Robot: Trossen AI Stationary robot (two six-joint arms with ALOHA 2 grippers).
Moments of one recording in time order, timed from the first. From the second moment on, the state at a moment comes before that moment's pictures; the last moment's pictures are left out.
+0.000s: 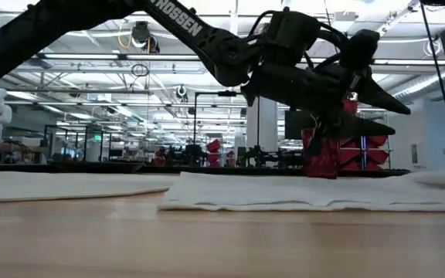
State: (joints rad) left arm 0.04 2.41 1.80 0.27 0.30 -0.69; right arm 0.81 1.83 1.19 -1.23 0.18 1.45
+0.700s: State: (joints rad) left arm -0.15 2.21 1.74 -0.93 -0.28 -0.20; right arm 0.84 1.69 1.02 -1.38 0.05 1.64
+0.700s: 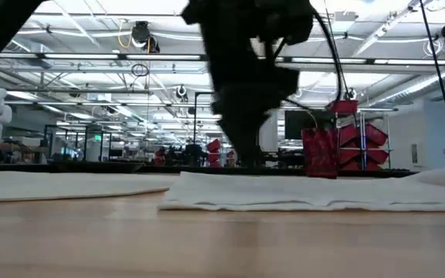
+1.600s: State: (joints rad) left arm -0.56 2.20 1.60 -1.04 -0.29 -0.60; right arm 0.37 1.59 0.89 -1.11 0.34 1.11
